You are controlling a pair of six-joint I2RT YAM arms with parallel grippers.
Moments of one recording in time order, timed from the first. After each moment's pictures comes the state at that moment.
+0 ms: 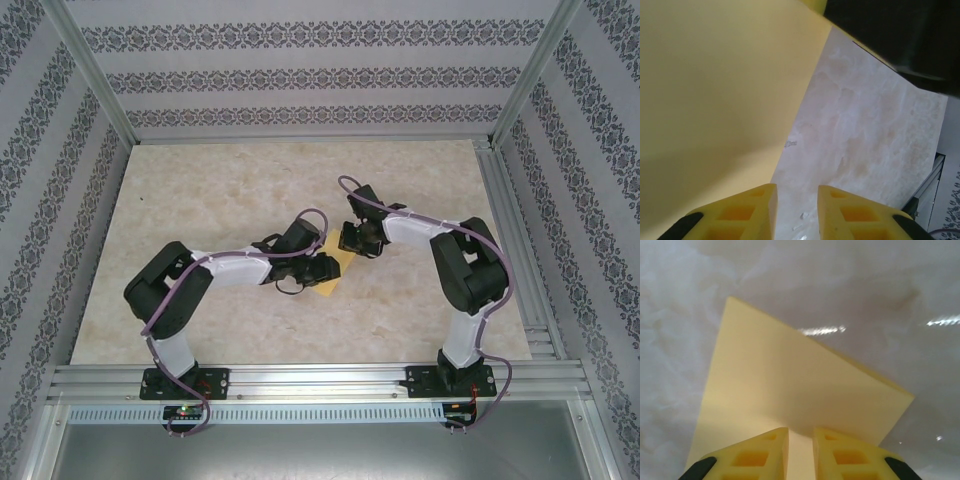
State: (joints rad) left arm -0.77 1.79 0.96 -0.05 0.41 -0.97; right arm 0.48 1.86 1.13 -0.43 -0.21 0.65
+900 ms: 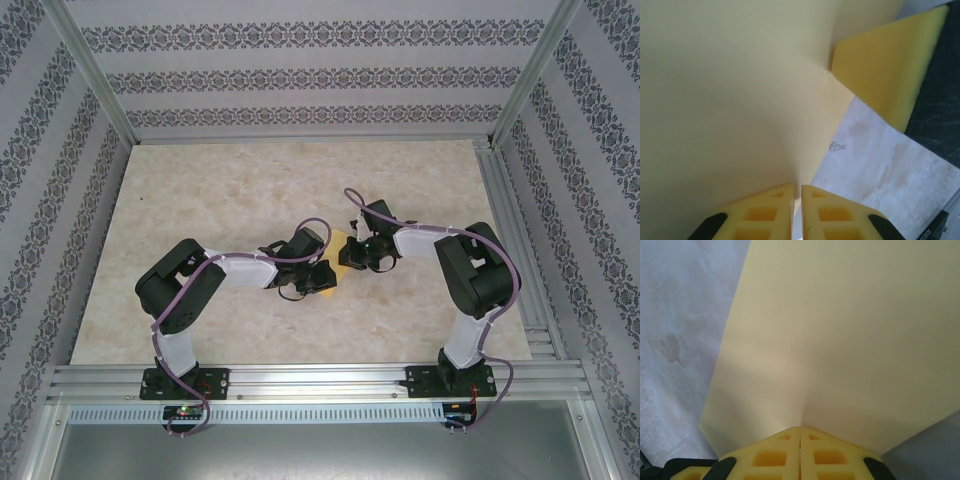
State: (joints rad) left arm -0.79 1.84 0.93 -0.05 0.36 -1.00; right arm 0.44 1.83 0.93 -0.24 -0.53 0.53
